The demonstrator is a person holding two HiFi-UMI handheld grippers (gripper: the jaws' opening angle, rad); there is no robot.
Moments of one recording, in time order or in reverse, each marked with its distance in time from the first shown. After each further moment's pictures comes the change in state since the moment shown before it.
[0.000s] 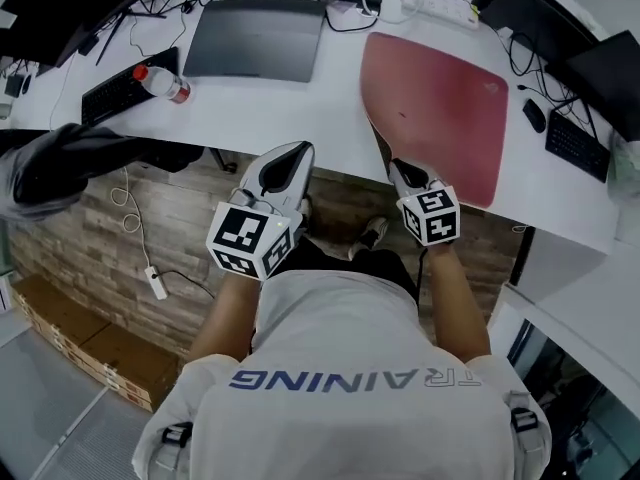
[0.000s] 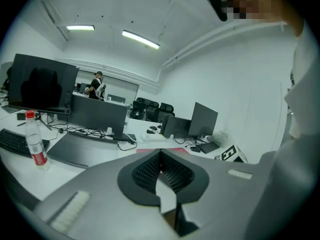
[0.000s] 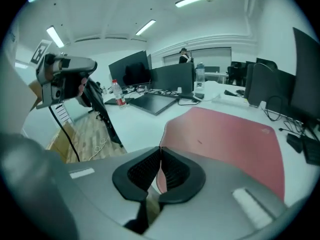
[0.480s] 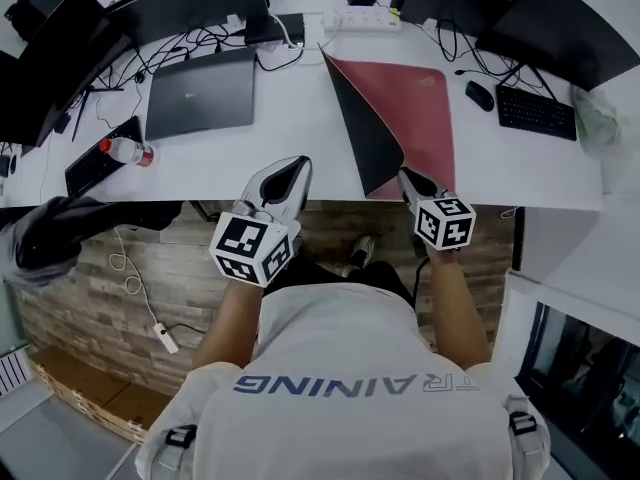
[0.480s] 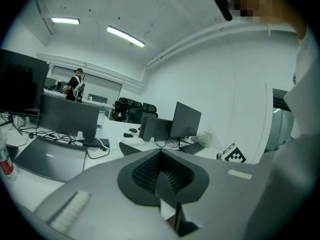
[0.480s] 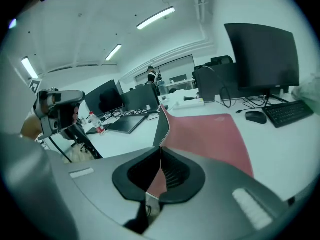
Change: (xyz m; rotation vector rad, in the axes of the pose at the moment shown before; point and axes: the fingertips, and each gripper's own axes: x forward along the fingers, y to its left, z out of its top) left arm 0.068 -0.100 0.019 0.062 -0.004 -0.184; right arm -0.101 -0.113 -0.023 0.329 -0.197 -0.147
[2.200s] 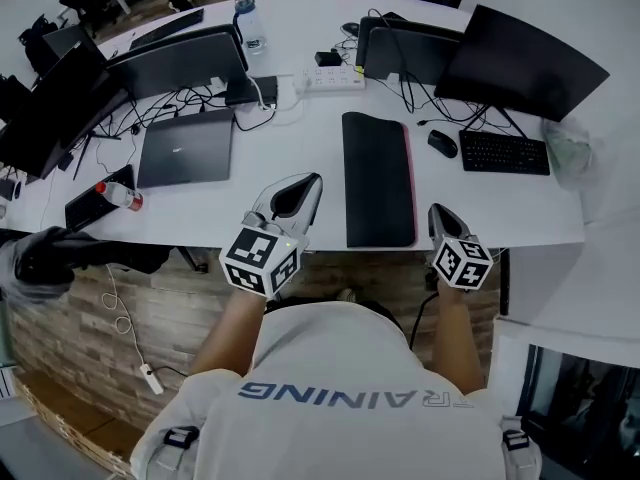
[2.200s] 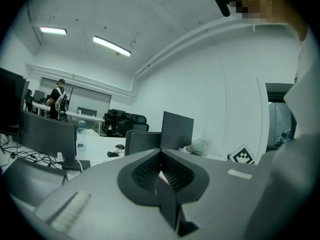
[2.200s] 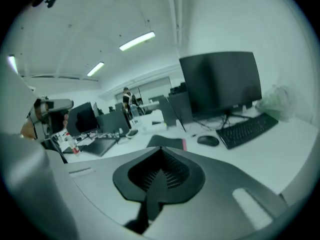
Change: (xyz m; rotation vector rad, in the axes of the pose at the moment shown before) left arm 0.079 -0.091 0.060 0.106 -0.108 -0.065; right arm -0.108 -0.150 0.046 0.103 -0.230 -0.224
